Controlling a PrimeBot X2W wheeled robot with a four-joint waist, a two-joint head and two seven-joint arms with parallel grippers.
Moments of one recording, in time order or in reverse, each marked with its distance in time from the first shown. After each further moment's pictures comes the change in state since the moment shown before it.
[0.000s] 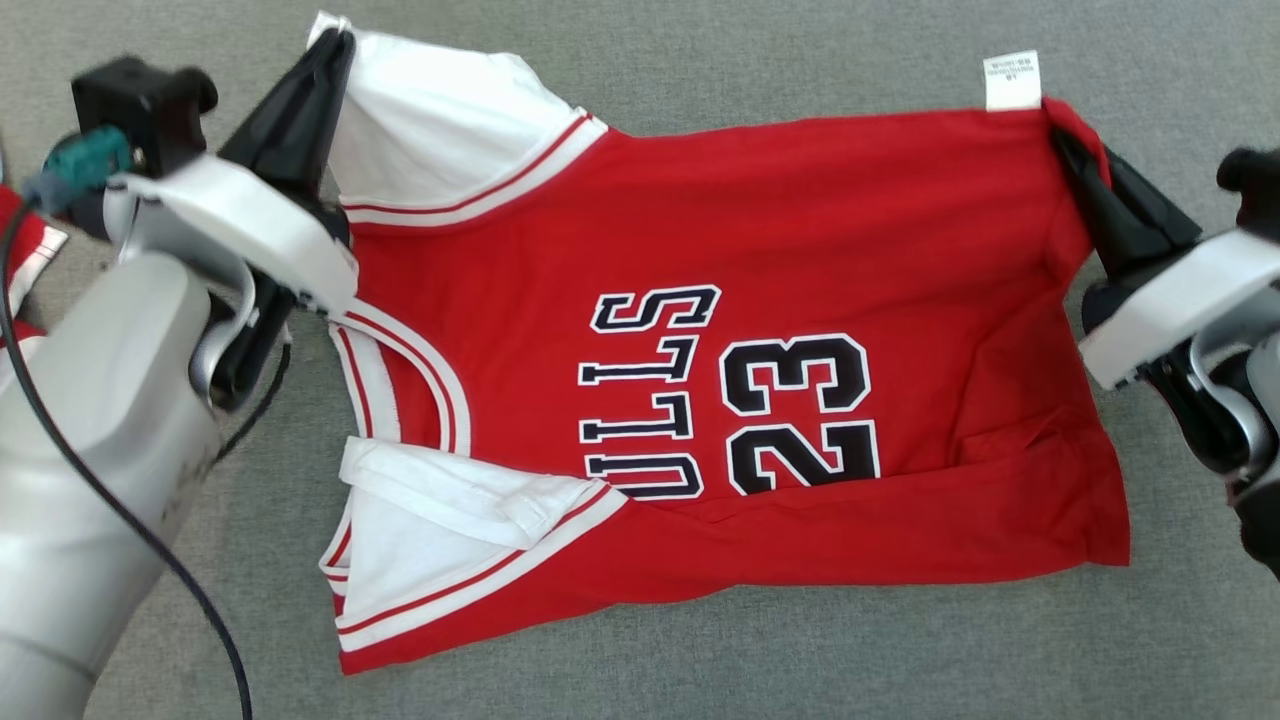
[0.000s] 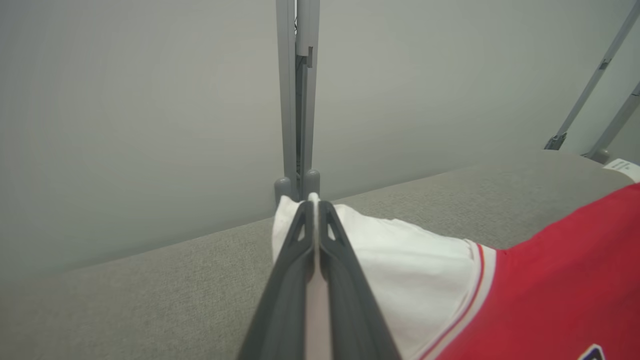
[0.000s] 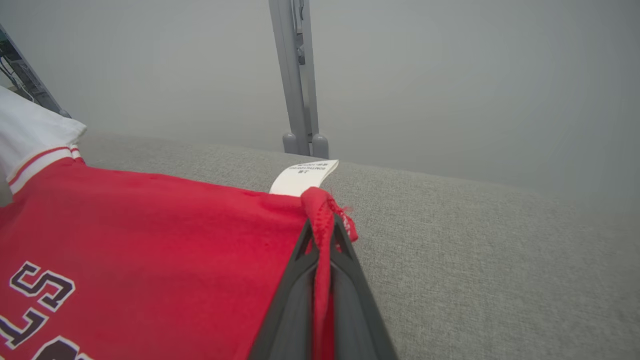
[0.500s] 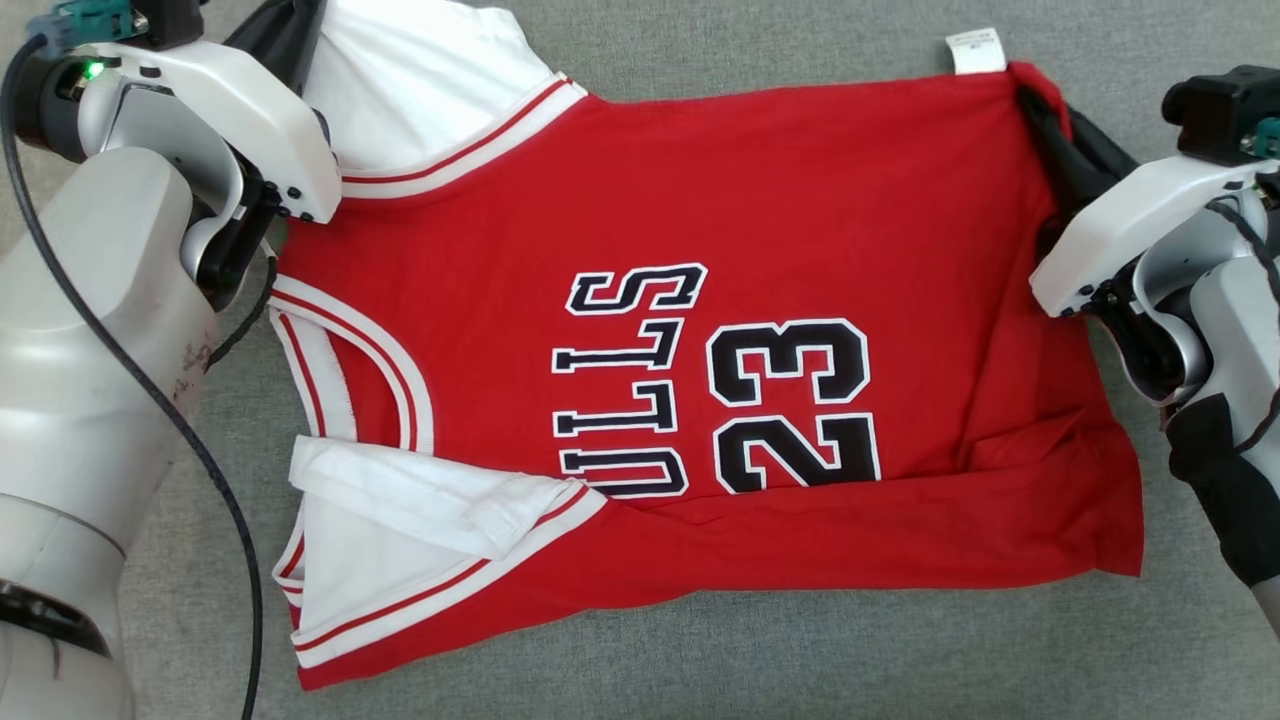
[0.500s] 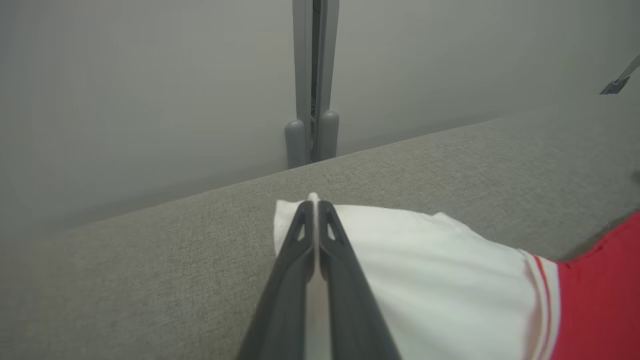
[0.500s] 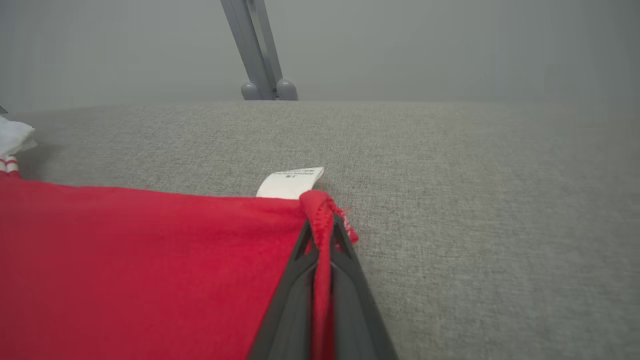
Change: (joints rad) left arm -0.218 -0.126 -0.011 0.356 0.038 -0.047 0.120; right arm -0.151 0.168 -0.061 0.249 -0.073 0.000 0.084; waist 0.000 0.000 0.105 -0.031
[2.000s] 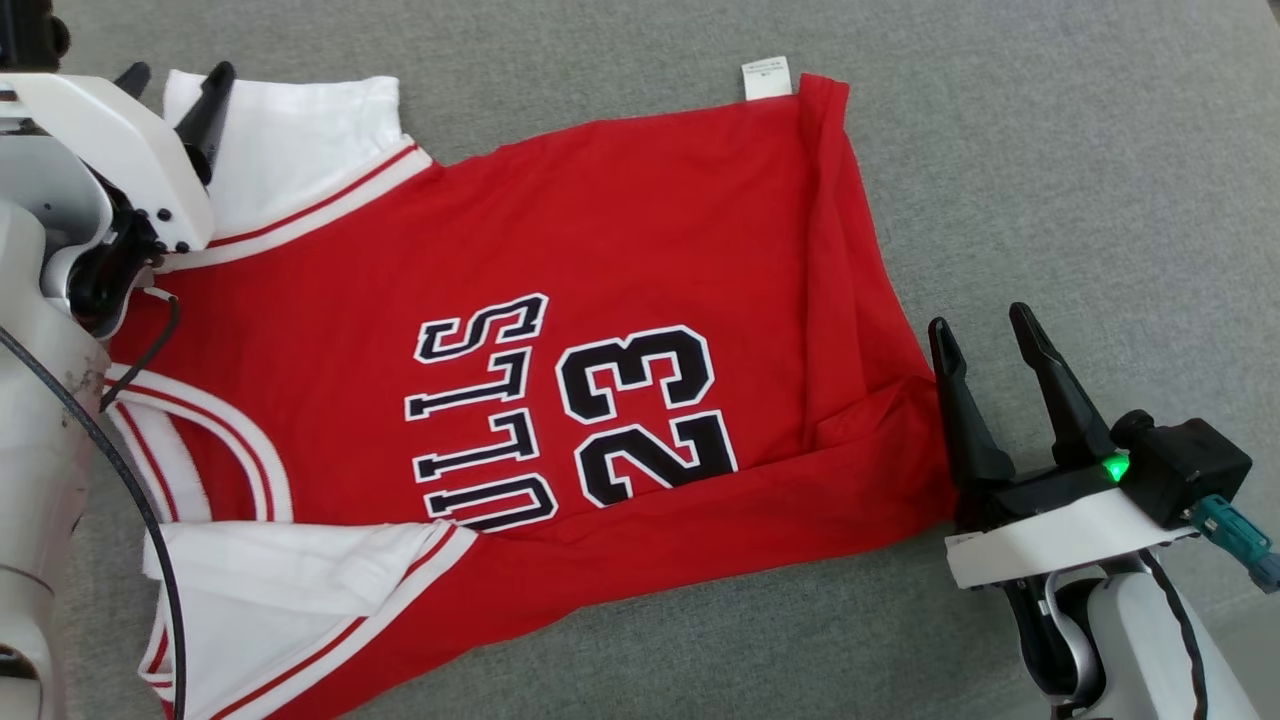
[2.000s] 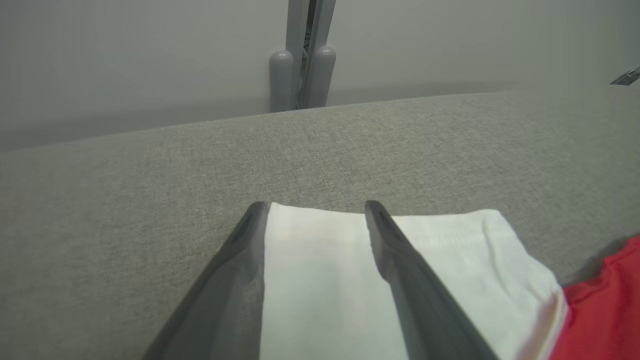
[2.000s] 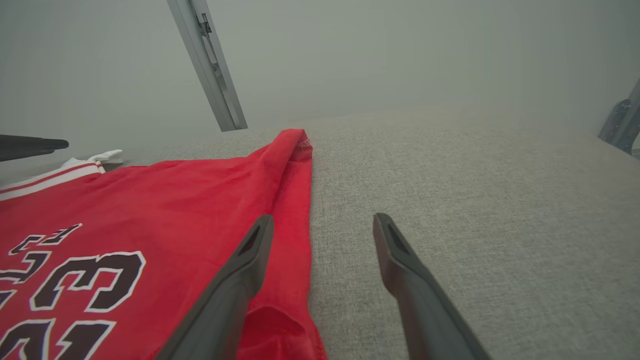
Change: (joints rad) left arm 0.124 0.070 0.361 -0.065 0.126 0.003 0.325; right arm 0.647 0.267 -0.328 -0.556 -0.327 0.000 -0.189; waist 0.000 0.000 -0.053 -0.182
